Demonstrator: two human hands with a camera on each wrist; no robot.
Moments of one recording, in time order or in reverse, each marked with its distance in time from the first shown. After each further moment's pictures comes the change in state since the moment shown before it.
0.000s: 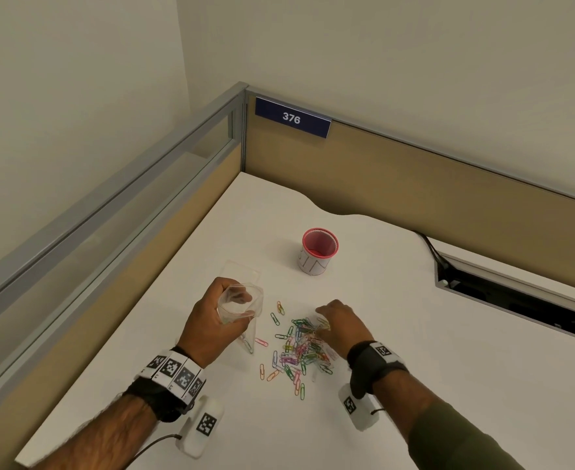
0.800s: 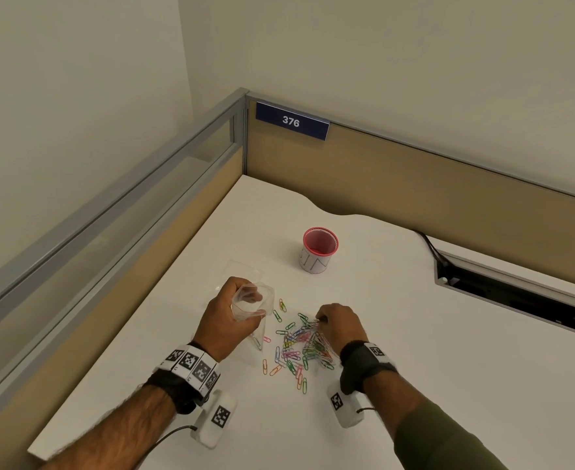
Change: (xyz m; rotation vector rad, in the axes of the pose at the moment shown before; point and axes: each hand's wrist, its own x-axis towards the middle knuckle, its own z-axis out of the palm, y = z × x) left_hand -0.003 0.006 0.015 0.029 -0.020 -0.053; right_hand 0.001 -0.008 0.012 0.090 0.113 0.077
